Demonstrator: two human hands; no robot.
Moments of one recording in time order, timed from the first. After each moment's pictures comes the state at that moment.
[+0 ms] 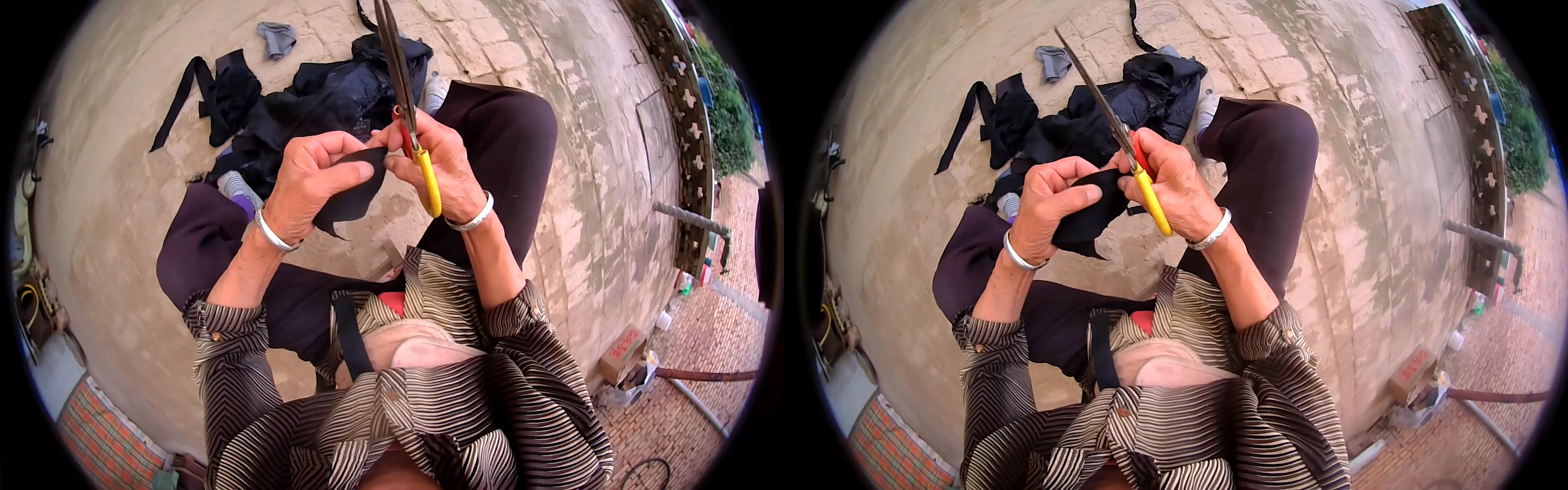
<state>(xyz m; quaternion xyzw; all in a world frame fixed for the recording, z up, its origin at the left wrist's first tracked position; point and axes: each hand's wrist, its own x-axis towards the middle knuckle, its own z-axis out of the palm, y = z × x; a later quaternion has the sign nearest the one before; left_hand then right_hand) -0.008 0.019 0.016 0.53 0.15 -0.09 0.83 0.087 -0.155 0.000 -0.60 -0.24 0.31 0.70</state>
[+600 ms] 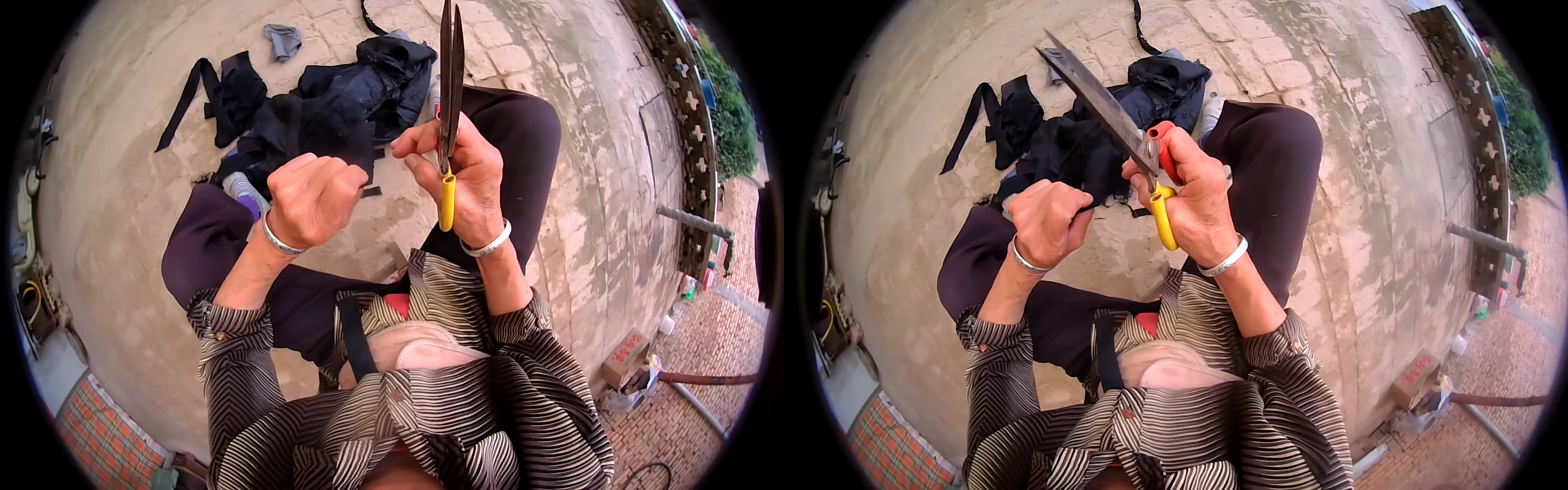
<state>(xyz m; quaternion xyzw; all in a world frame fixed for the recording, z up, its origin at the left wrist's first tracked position) -0.010 0.025 0.002 0.86 -0.21 0.38 0.26 0.074 -0.160 0.023 -0.68 -0.27 0.12 0.67</state>
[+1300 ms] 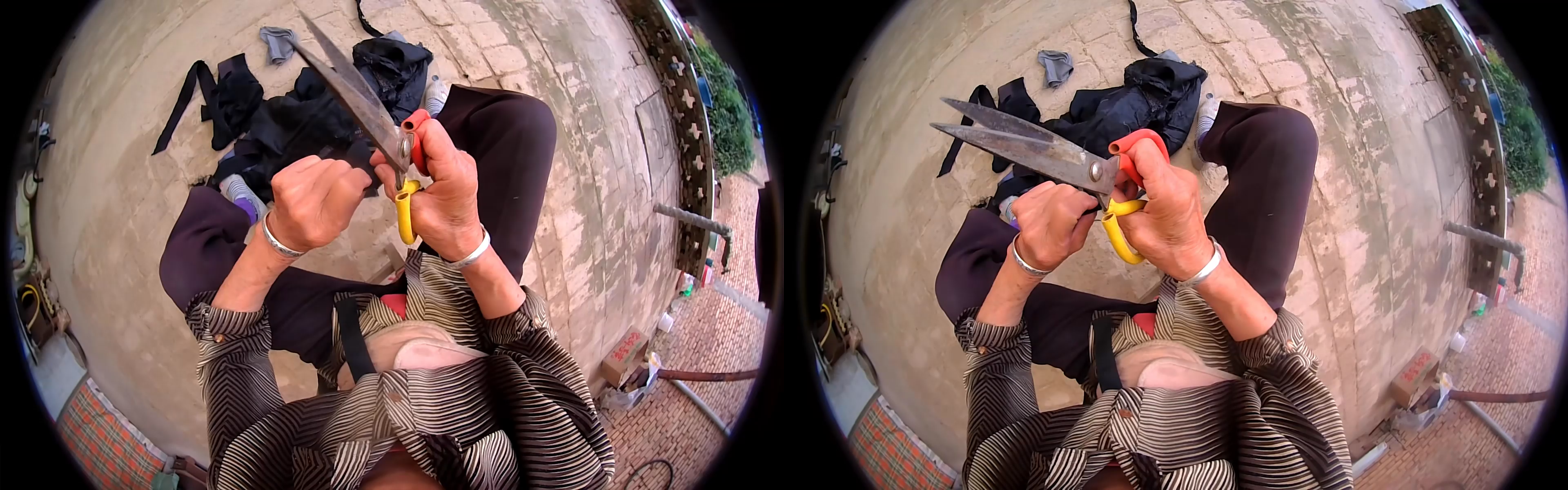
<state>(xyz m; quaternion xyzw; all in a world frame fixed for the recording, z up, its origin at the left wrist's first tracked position) -0.009 0.022 0.002 0.86 -0.23 0.36 0.27 0.056 -0.146 0.035 -0.77 -0.31 0.04 0.56</state>
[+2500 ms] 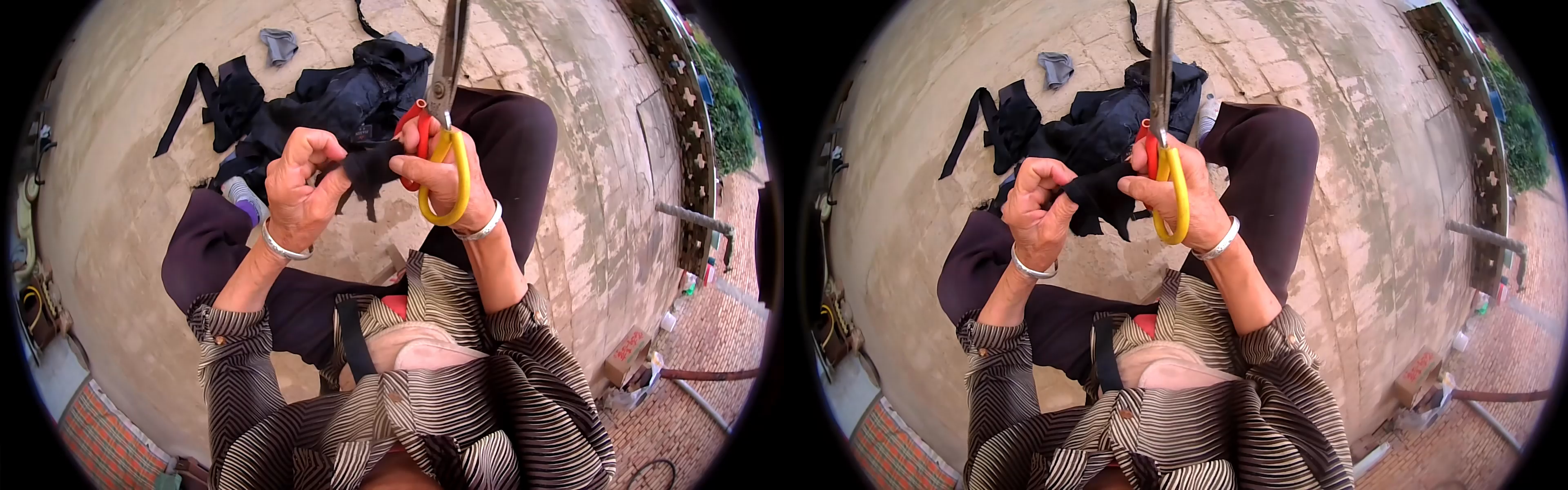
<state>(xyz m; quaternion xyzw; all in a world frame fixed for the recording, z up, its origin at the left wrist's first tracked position) -0.018 0.017 0.005 0.76 0.00 0.23 0.60 0.081 -0.160 0.019 -0.61 -0.13 0.33 0.71</state>
